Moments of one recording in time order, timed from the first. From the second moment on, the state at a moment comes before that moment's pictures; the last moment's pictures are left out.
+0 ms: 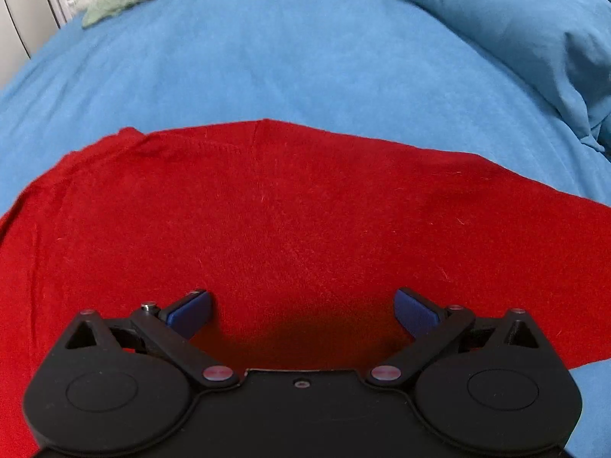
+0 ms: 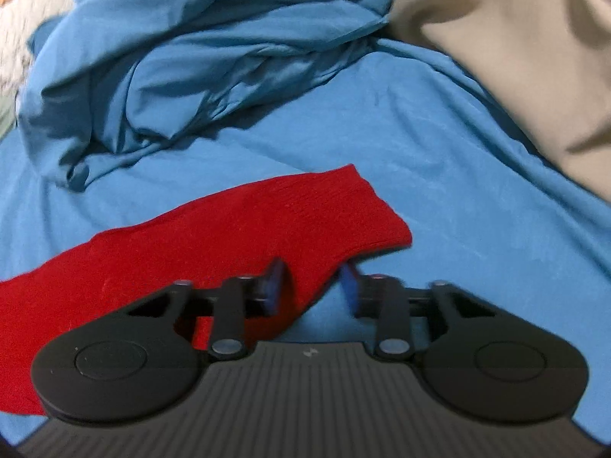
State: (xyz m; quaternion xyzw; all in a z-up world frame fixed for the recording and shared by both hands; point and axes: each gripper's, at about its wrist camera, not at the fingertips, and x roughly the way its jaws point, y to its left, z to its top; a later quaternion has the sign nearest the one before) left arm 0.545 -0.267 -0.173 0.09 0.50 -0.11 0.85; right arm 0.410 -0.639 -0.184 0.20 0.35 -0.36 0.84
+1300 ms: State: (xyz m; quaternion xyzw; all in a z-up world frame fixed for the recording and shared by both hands) left arm 0.529 0.016 -0.128 0.09 0.51 -0.02 0.85; right arm 0.610 -0.191 -0.159 0.16 0.43 0.13 0.88
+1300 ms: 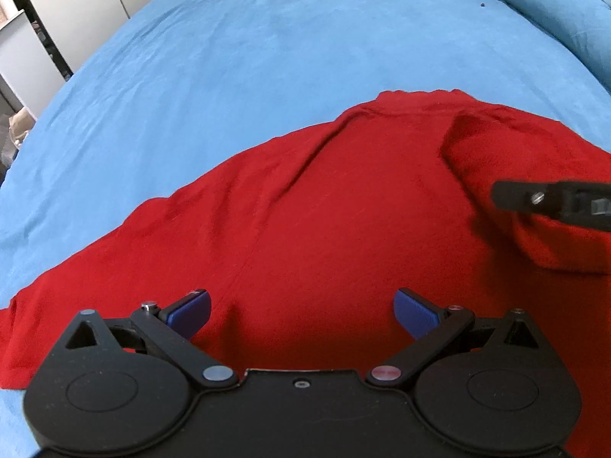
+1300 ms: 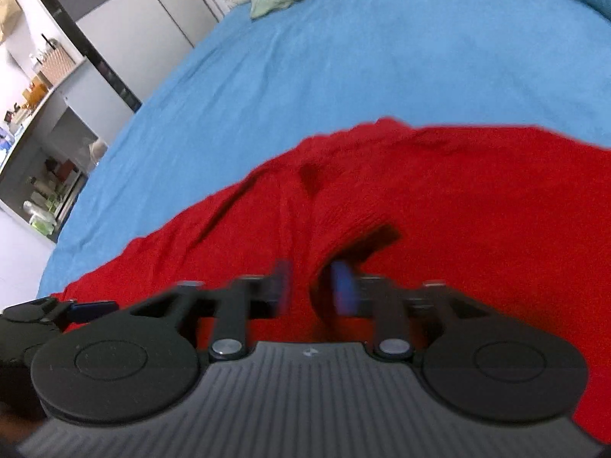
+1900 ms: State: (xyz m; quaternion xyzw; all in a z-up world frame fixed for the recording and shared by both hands) left arm 0.567 -0.047 -0.168 0.01 0.50 -0.06 0.87; right arm 0.510 -0.319 -0.147 0.14 0.40 -0.06 0.90
